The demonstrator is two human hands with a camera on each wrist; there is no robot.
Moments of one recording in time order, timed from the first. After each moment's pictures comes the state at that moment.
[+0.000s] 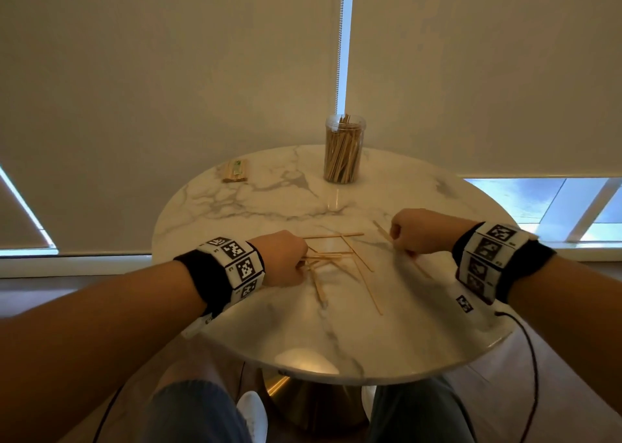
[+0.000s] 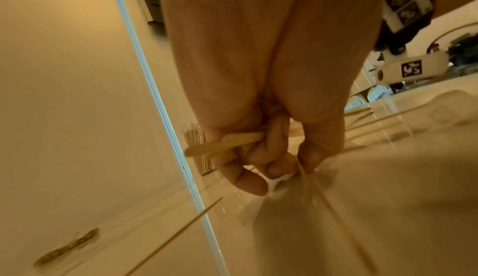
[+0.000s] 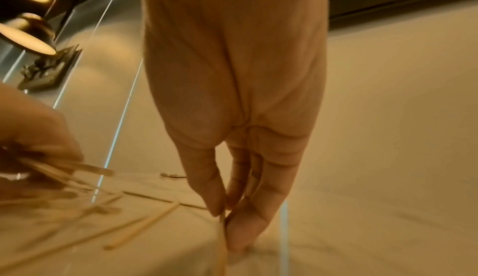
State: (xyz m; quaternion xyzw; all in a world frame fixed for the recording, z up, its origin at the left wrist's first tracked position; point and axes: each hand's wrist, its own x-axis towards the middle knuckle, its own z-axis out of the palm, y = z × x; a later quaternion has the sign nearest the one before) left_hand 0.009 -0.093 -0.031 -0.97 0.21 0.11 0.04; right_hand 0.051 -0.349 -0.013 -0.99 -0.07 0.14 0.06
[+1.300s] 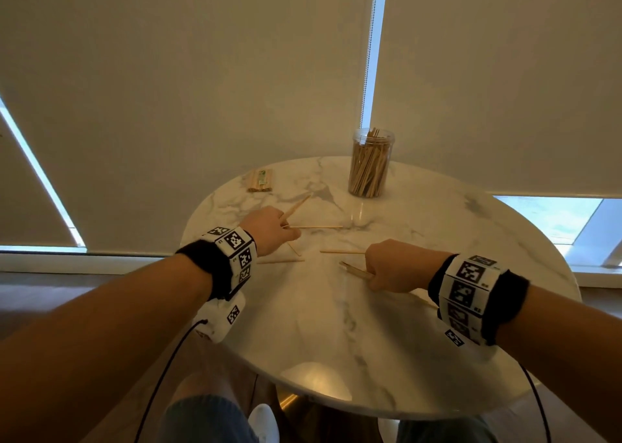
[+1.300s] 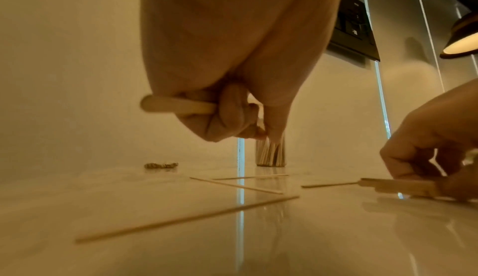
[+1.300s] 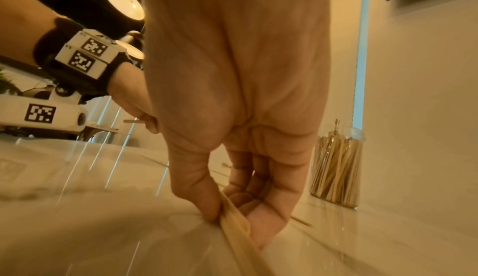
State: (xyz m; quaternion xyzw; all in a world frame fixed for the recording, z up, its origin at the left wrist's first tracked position) left_hand 0.062 -0.026 -0.022 -0.97 -0.01 0.00 -0.23; right_hand 0.040 -0.265 -0.022 -0.97 -0.21 0.14 -0.05
